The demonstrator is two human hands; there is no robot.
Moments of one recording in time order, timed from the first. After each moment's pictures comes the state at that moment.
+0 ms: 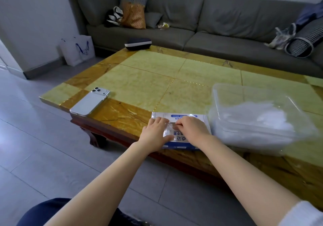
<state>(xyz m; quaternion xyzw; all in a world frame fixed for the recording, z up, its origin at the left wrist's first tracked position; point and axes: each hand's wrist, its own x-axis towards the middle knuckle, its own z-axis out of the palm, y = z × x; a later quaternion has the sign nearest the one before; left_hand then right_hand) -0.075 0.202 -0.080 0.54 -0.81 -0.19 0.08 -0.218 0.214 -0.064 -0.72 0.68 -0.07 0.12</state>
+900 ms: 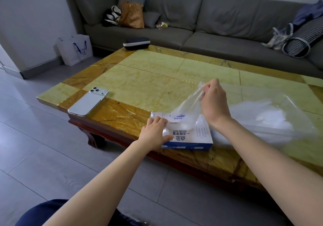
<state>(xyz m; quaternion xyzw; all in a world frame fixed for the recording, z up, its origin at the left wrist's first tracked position) -0.073 0.195 -0.083 0.54 -0.81 -0.20 0.06 -0.243 0.206 -0.004 -0.58 0.69 -0.43 0.05</state>
